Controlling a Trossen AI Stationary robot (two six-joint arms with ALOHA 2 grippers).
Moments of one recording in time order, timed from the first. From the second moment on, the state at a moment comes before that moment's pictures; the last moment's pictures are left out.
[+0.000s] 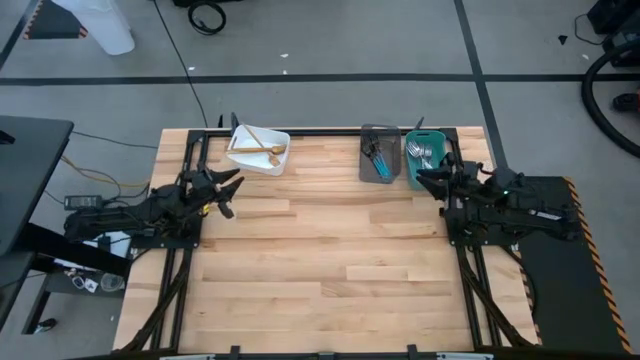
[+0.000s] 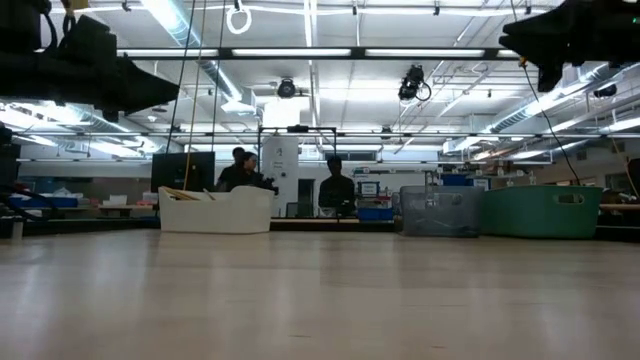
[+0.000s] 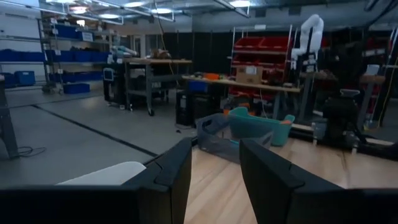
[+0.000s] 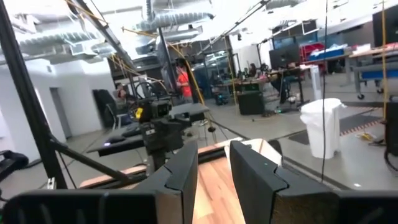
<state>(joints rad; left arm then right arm) 0.11 0.07 0.02 0.19 -0.48 -0.01 -0.17 0.00 0.25 -0.03 0.08 0.18</state>
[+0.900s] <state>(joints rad) 0.11 0.05 0.01 0.04 -0.08 0.04 -0.17 0.01 0.01 0.06 -0.04 0.38</state>
